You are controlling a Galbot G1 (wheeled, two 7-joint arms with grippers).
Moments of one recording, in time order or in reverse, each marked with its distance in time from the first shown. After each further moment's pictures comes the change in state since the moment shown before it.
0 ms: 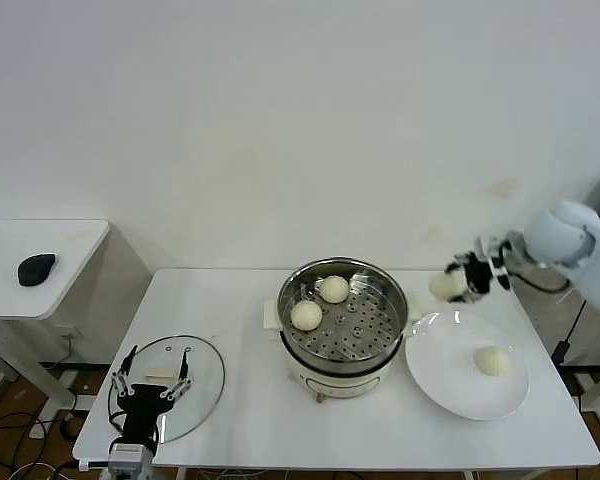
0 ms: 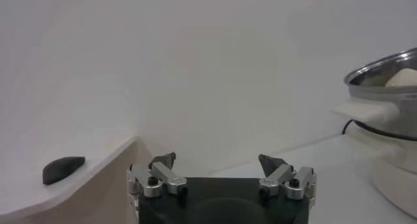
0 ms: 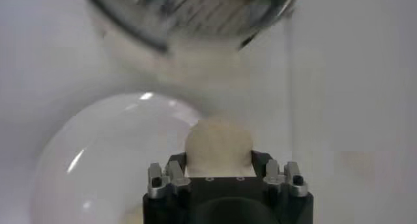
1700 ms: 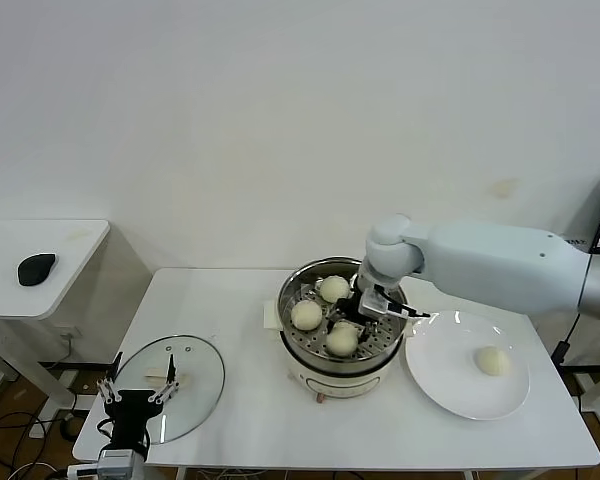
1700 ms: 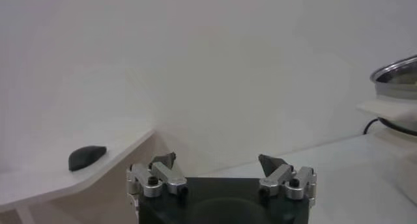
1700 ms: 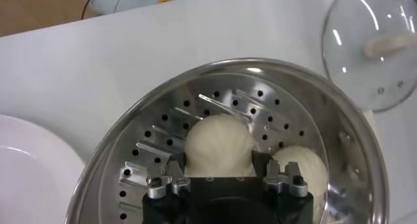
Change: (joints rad) left arm 0.030 -0.050 -0.044 -0.004 -0.001 -0.017 -0.007; right arm 0.191 0.440 -0.471 0.019 -0.194 0.649 0.012
